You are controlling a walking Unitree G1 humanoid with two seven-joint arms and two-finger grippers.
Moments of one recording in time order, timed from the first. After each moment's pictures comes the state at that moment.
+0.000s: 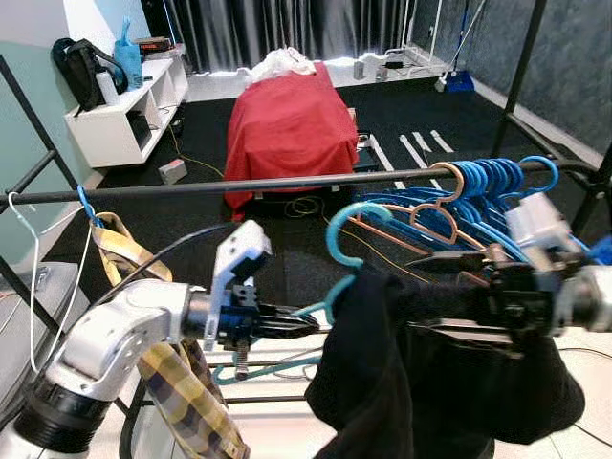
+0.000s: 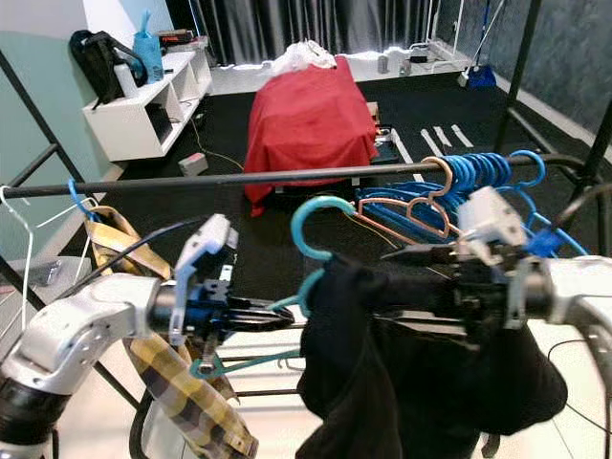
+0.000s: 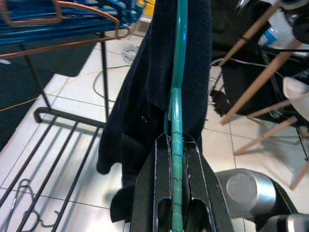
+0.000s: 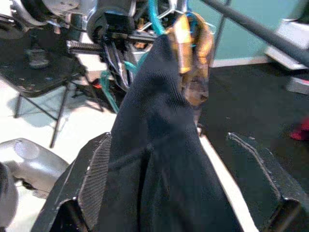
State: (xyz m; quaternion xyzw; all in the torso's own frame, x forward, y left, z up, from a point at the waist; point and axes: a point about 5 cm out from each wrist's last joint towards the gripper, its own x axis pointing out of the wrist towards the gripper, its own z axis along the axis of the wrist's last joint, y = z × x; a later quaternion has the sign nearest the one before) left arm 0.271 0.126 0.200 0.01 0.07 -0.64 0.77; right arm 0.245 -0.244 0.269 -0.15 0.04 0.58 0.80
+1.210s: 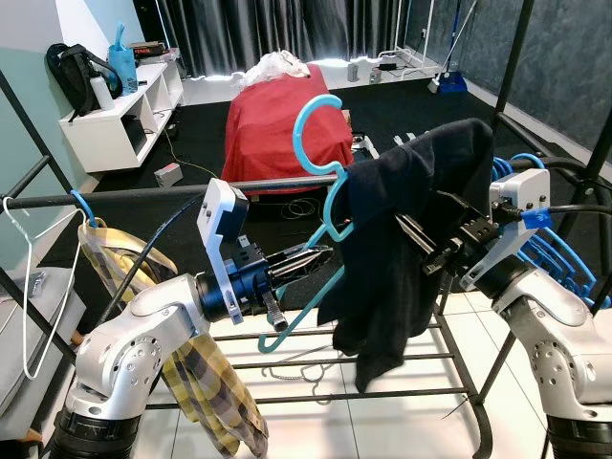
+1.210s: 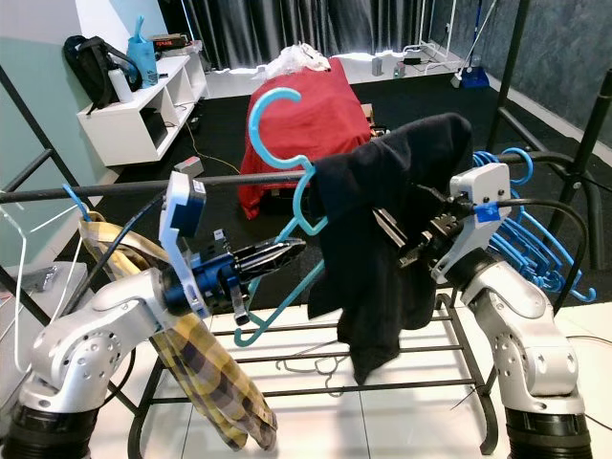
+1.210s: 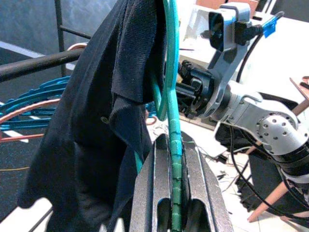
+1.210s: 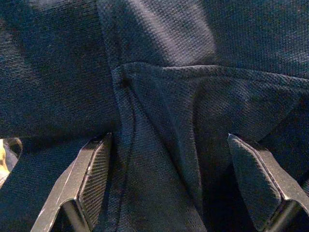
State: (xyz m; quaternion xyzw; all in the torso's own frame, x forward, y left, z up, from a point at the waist) left arm 0.264 0.102 0.232 -0.13 -0.07 -0.56 0.82; right arm 0.292 -0.199 0.228 -0.02 -0.10 0.25 0.96
